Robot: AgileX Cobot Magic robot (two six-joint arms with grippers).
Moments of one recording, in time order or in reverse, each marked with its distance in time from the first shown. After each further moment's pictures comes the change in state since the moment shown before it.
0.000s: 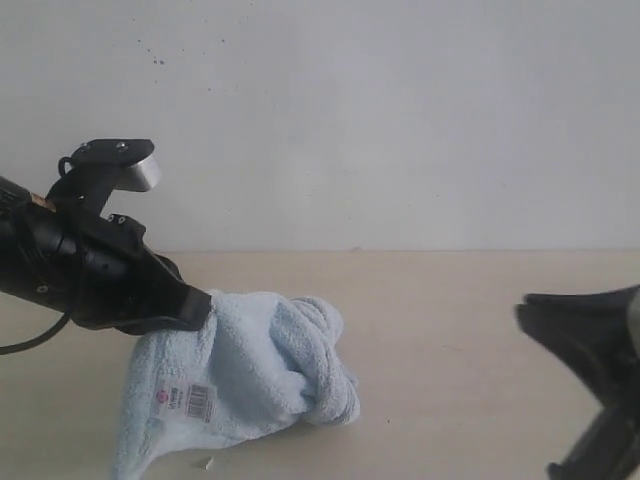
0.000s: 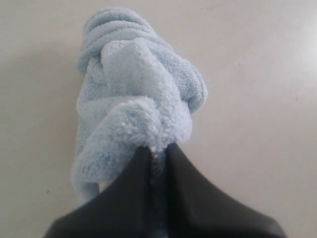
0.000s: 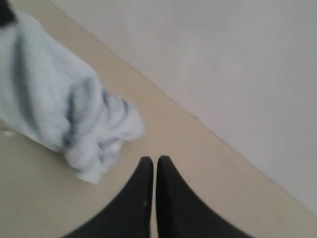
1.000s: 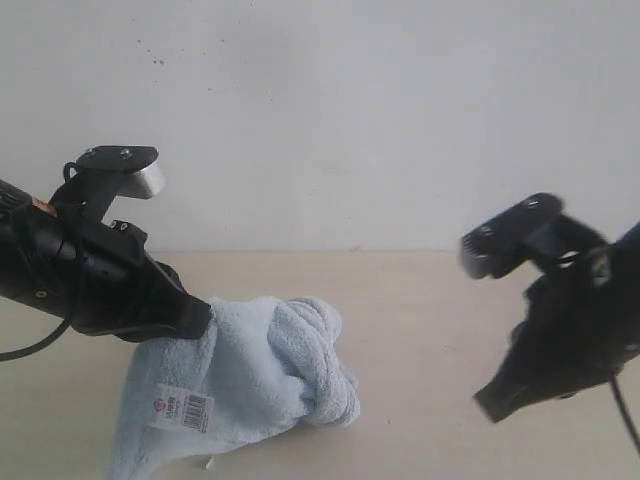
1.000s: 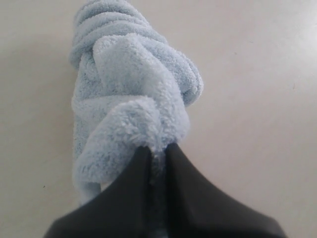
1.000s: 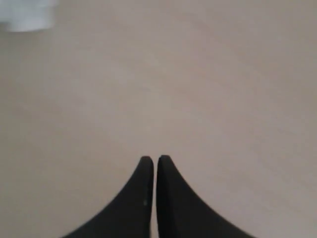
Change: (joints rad) left arm 0.000 0.004 0.000 -0.005 0.030 0.021; right arm -0.009 0.558 -0.527 0.933 0.901 -0.736
